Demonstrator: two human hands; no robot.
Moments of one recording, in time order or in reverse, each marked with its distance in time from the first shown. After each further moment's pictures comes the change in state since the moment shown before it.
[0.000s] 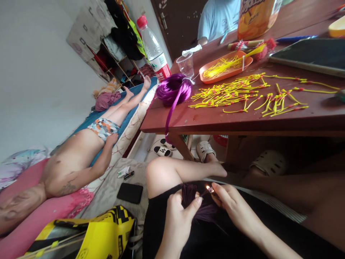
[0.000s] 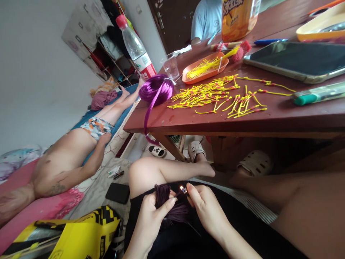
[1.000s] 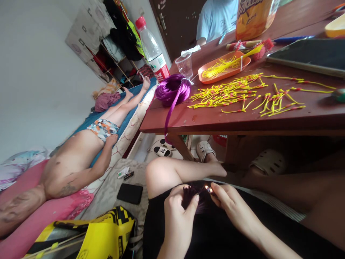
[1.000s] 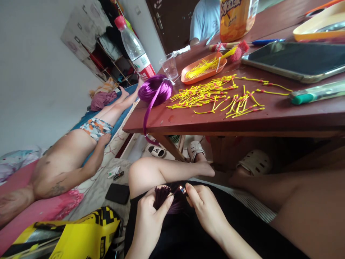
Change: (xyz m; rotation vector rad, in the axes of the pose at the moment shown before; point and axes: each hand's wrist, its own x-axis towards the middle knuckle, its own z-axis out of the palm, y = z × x) left_hand -0.002 0.005 -0.002 0.296 0.121 0.139; right_hand -0.002 0.001 0.001 0.000 -0.007 -0.008
